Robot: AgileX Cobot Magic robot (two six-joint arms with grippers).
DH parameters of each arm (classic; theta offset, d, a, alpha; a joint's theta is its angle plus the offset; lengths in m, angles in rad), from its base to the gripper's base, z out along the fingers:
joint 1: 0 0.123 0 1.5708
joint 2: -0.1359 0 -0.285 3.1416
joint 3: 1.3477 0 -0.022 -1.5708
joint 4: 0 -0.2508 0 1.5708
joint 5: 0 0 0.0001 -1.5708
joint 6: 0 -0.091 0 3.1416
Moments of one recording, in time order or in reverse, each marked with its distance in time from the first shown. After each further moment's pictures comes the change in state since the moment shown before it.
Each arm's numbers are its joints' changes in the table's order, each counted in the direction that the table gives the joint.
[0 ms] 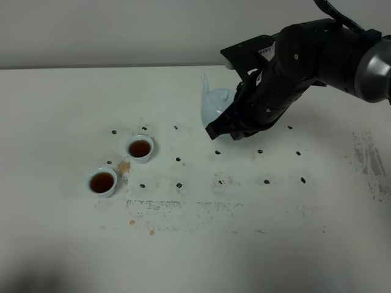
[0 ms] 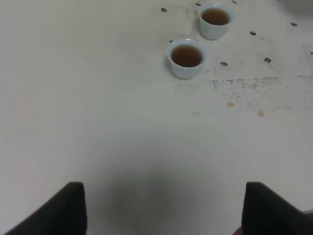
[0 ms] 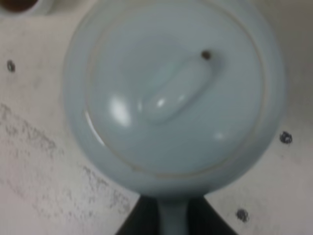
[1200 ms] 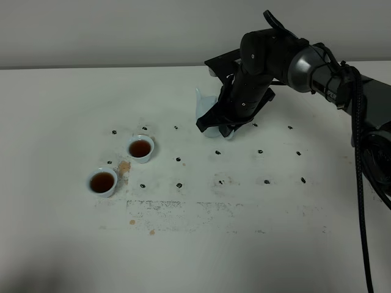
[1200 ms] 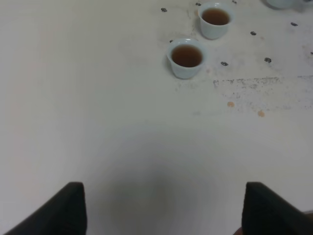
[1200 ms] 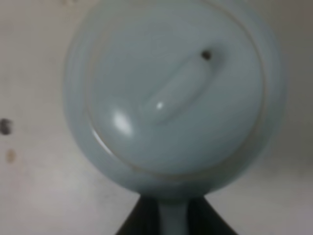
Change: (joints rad) left arm 0.000 0.000 0.000 0.000 0.000 0.000; right arm -0.057 -0.463 -0.495 0.029 0.170 0.038
